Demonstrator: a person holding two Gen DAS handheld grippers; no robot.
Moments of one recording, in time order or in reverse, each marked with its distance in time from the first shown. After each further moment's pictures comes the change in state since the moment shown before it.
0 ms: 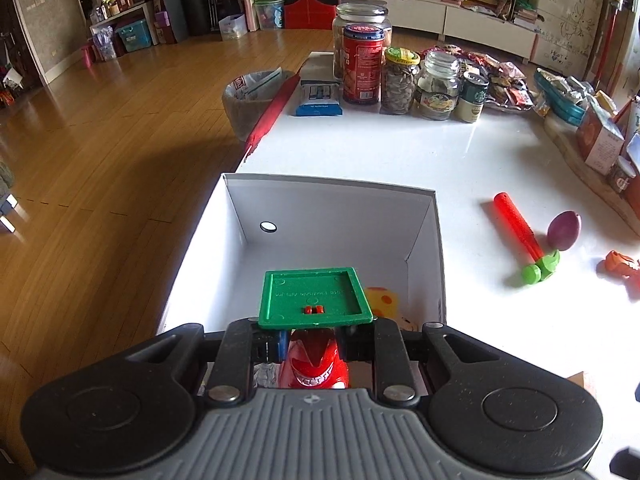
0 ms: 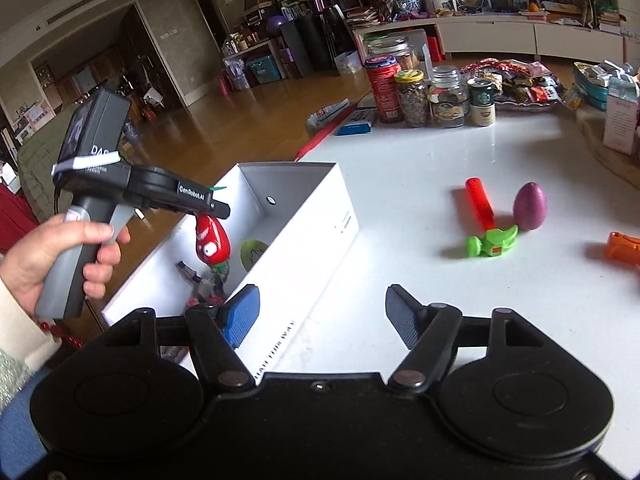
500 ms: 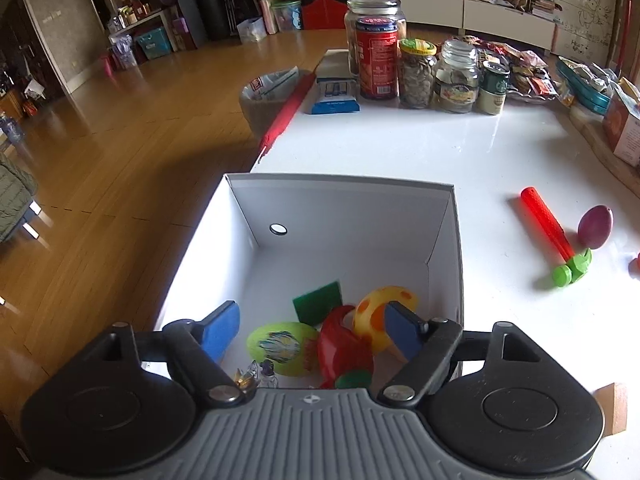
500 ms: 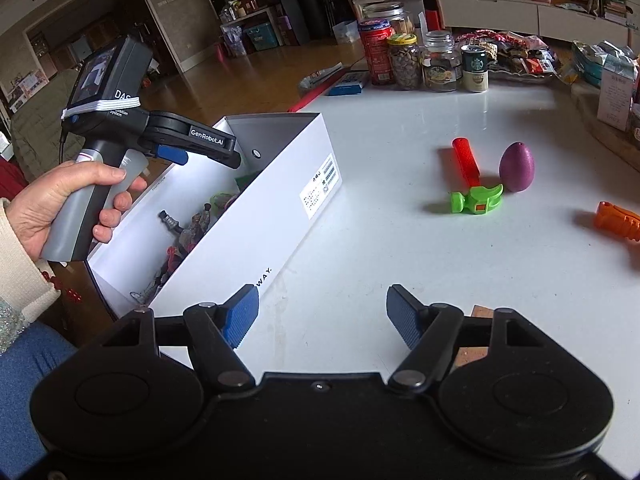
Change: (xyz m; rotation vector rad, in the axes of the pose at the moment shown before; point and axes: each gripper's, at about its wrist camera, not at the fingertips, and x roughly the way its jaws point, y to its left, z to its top) left arm 0.020 -0.015 0.002 0.010 -0.015 0.092; right arm -0.006 -0.013 -0.027 -0.024 0.081 0.005
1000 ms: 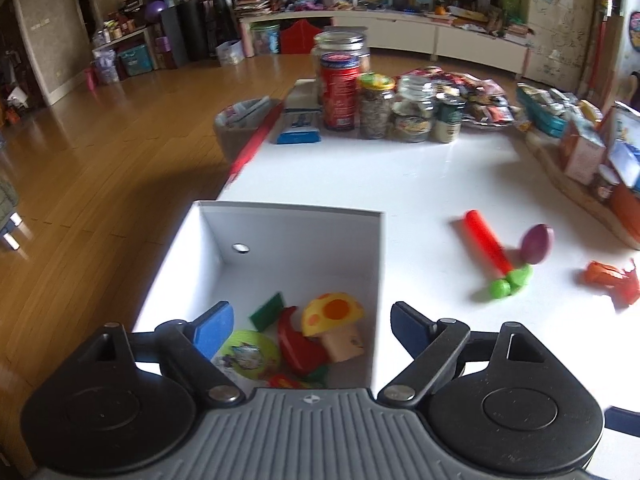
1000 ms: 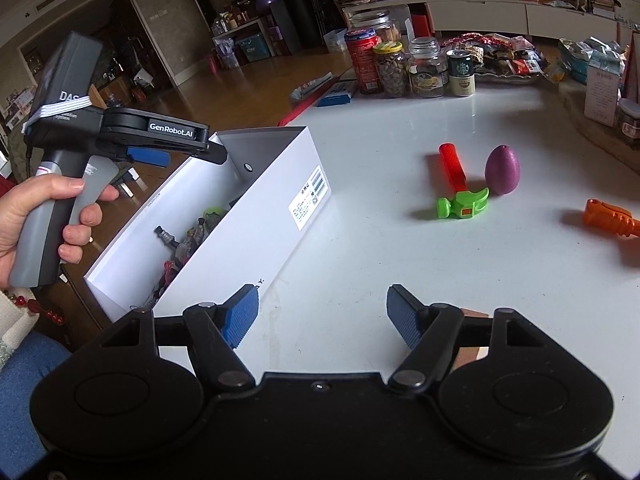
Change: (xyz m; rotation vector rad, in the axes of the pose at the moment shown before) left arm -0.062 -0.030 -0.005 0.002 -0.078 -0.120; right arm -0.012 -0.018 0.000 0.049 -0.029 -0.014
